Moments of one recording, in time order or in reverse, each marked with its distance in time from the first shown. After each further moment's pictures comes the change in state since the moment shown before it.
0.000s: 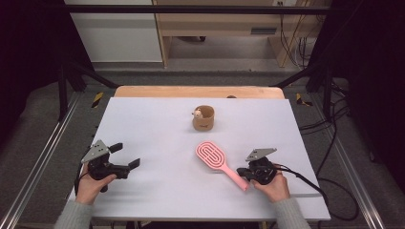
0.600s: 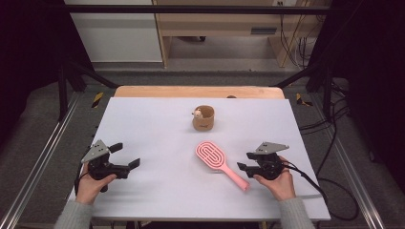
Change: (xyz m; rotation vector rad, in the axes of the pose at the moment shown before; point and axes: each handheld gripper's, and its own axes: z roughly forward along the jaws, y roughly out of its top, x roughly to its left) left arm 0.000 0.000 0.000 0.000 0.001 -0.001; right arm -0.008 0.009 -0.023 -0.169 -0.085 0.022
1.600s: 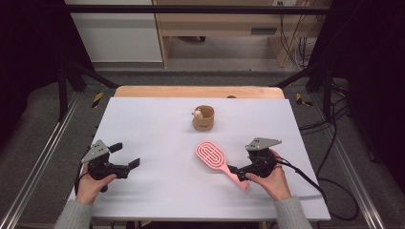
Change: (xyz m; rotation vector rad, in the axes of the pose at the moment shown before) left arm 0.000 0.000 0.000 0.000 0.005 0.000; right arm 0.016 0.027 0.005 -0.010 0.048 -0.023
